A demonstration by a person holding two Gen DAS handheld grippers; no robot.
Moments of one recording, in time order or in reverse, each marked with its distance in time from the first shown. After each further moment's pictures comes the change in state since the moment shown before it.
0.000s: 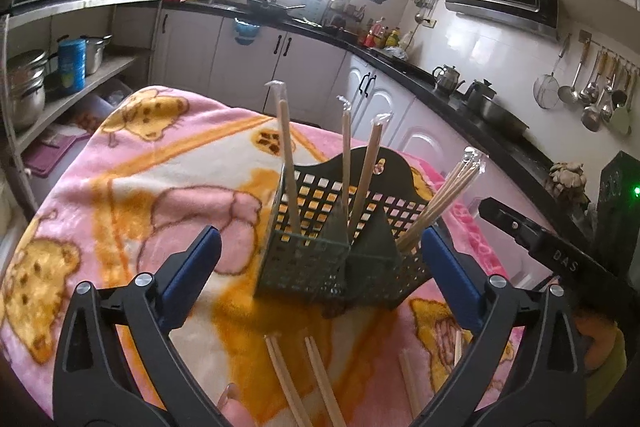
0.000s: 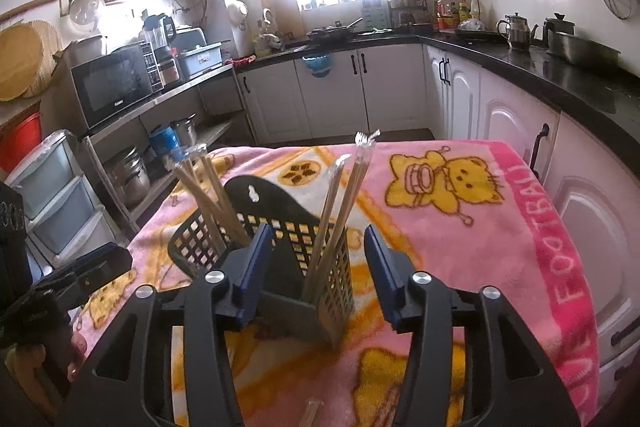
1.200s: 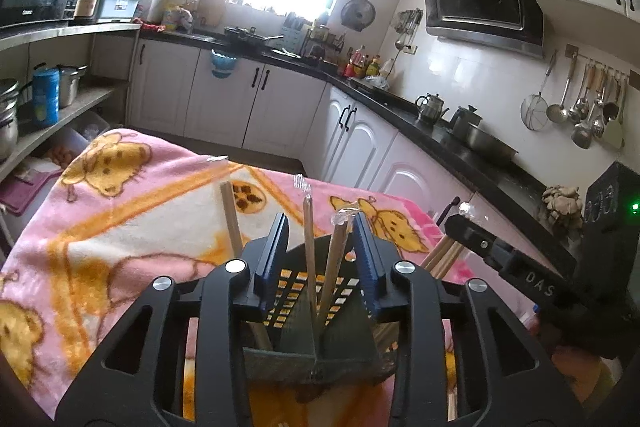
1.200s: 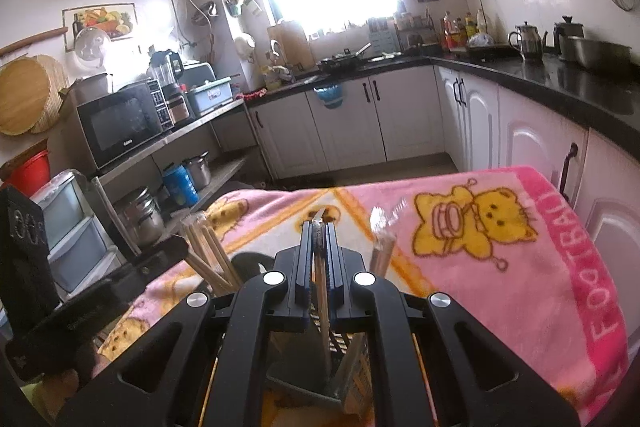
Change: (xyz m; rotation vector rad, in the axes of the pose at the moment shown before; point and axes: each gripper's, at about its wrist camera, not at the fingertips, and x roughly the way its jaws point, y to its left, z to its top) left arm 0.044 -0.026 0.043 0.035 -0.114 -0.063; right arm 0.044 -0.003 0.035 0.066 -0.099 0.074
